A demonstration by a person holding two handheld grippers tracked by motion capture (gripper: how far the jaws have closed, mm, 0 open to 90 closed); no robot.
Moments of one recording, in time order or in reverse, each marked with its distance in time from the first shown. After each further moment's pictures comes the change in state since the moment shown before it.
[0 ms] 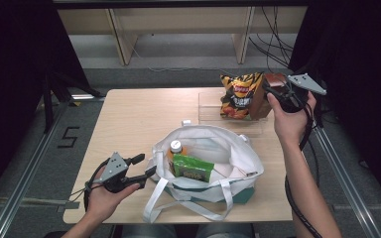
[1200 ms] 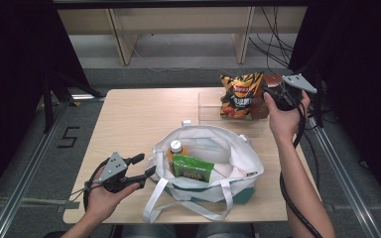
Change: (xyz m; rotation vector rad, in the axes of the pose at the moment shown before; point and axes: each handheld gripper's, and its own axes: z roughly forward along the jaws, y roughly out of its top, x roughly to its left) left arm 0.000 0.000 -0.001 -0.005 0.003 -0.010; right arm -0.003 -0.014 0.025 0.031 -0.057 -0.009
